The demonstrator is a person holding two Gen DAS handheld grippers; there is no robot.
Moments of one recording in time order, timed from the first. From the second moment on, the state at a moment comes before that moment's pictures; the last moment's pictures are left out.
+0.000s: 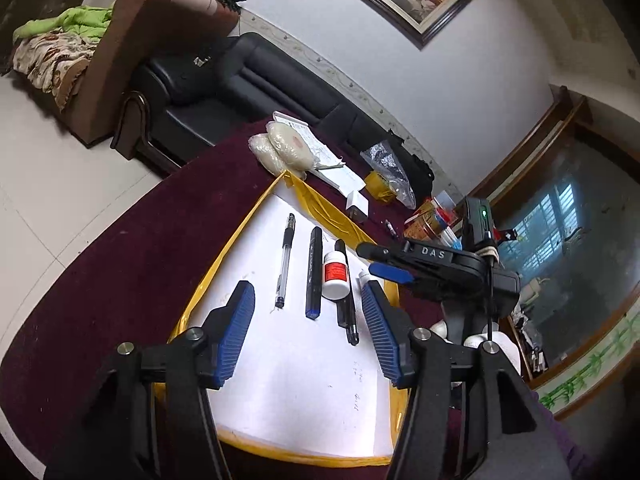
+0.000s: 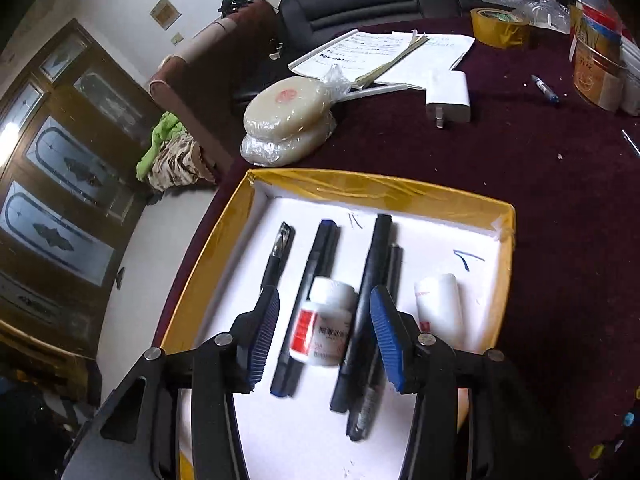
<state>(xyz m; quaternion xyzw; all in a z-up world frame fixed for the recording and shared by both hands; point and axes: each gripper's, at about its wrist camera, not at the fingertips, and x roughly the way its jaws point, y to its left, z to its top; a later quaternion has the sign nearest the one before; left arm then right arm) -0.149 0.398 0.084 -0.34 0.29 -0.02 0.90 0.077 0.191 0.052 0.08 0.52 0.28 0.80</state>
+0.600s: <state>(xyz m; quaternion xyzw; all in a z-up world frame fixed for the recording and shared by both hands) -0.161 0.386 0.076 -0.35 0.29 0.00 0.89 0.080 0.210 0.027 0.11 0.54 0.32 0.77</state>
